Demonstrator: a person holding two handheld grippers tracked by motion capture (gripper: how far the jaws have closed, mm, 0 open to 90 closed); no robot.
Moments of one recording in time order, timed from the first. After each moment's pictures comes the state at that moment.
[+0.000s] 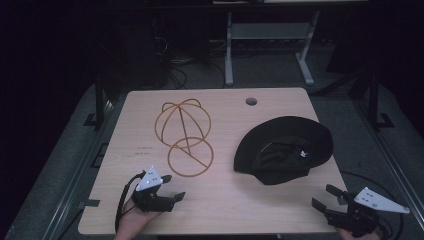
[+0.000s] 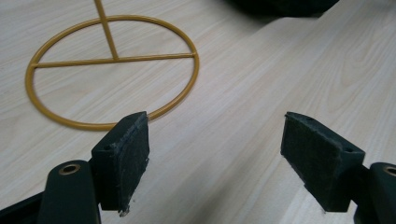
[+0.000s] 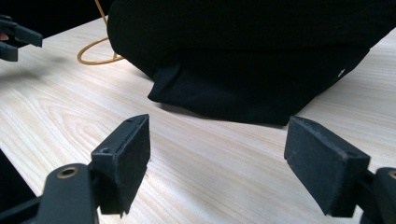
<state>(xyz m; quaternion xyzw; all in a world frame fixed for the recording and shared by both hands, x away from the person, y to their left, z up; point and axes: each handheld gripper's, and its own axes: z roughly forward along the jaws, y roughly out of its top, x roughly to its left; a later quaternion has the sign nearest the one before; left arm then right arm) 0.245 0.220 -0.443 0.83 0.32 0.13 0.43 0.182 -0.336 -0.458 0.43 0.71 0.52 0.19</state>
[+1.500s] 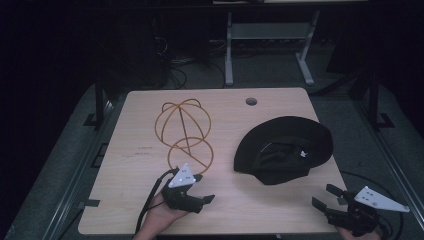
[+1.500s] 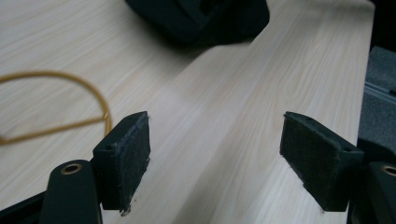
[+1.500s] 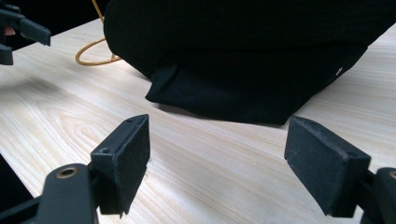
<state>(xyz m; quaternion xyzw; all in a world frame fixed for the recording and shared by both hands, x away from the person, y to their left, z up) 0.251 0.137 -0.424 0.86 0.24 0.09 0.44 0.184 -0.337 -0.459 0.44 0.71 0.52 0.18</state>
